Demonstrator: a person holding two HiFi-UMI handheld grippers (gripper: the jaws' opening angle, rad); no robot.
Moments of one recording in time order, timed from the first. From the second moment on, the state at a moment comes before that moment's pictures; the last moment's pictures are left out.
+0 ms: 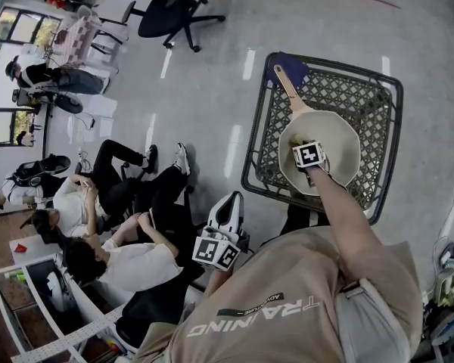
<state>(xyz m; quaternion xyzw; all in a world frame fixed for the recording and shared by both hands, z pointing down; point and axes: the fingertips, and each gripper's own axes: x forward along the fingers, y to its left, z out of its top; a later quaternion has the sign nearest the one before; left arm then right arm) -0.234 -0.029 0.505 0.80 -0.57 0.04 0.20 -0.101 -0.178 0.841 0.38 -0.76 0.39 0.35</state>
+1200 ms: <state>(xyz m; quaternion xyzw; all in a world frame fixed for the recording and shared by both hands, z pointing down) -0.193 -0.048 0.508 0.82 -0.54 0.03 0.20 0.035 -0.186 0.849 0.48 -0.67 0.40 0.41</state>
